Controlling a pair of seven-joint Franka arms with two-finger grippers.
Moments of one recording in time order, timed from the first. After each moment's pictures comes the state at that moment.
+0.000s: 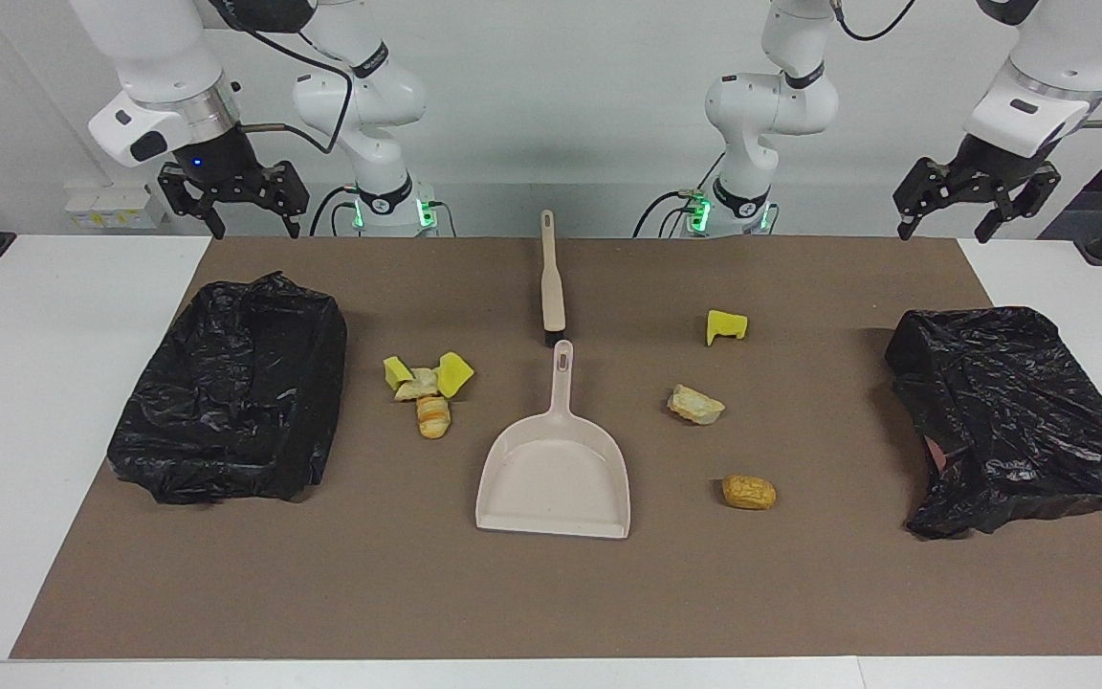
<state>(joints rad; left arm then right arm) -0.15 -0.01 0.14 -1.46 0.02 1.47 0.11 0.09 -0.08 -0.09 -1.63 -0.03 1.51 -0.02</state>
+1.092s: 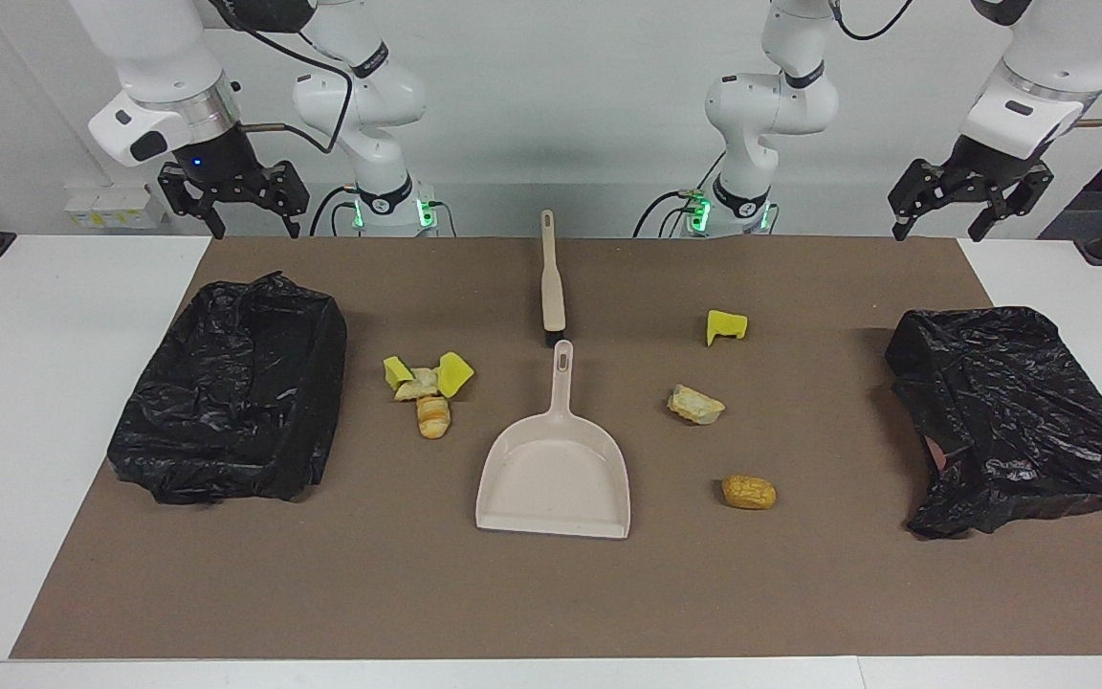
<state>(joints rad) -0.16 -0.02 0.11 -1.47 0.02 1.47 0.06 0.09 -0.08 -0.09 -1.63 -0.03 1.51 -0.02</state>
